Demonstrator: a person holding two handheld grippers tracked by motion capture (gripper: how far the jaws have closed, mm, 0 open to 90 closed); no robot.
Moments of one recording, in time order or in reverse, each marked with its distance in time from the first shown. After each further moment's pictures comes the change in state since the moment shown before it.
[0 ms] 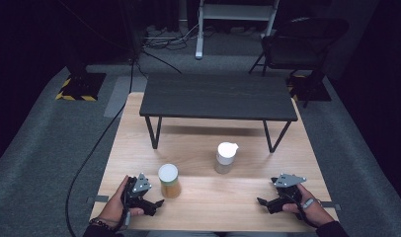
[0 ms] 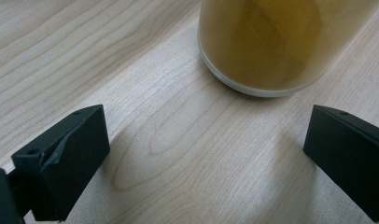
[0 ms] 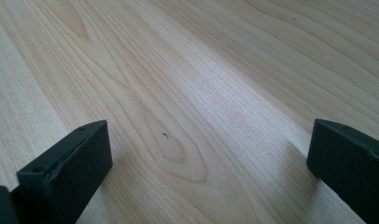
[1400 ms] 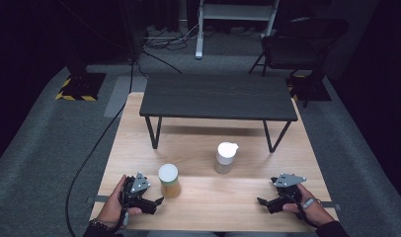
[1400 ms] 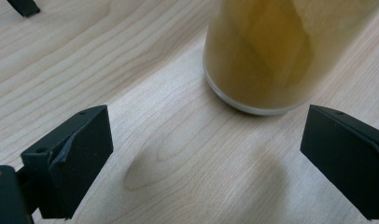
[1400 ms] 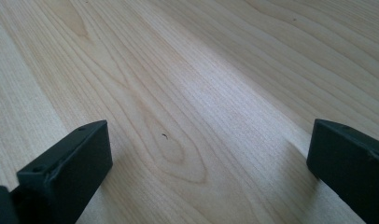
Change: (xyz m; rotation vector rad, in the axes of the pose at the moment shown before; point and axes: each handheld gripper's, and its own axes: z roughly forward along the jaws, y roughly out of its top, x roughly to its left) left arm -0.012 0.000 -0.012 -0.048 0.047 -0.037; right arm -0.001 0.000 0.000 -0.001 0.004 -0.003
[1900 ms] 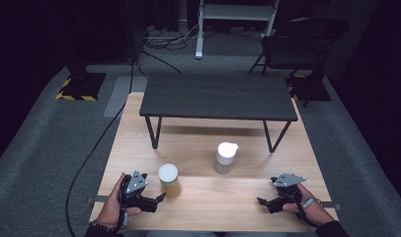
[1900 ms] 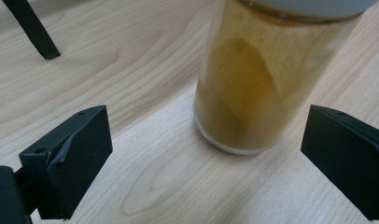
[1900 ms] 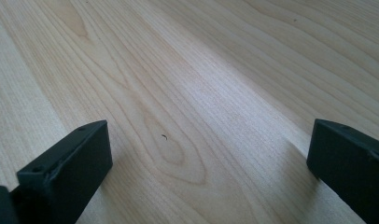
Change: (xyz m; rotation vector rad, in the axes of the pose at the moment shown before) left arm -0.007 -0.005 -0.014 -0.126 -0.002 -0.031; right arm -0.001 0.000 0.000 0.000 0.002 -0.003
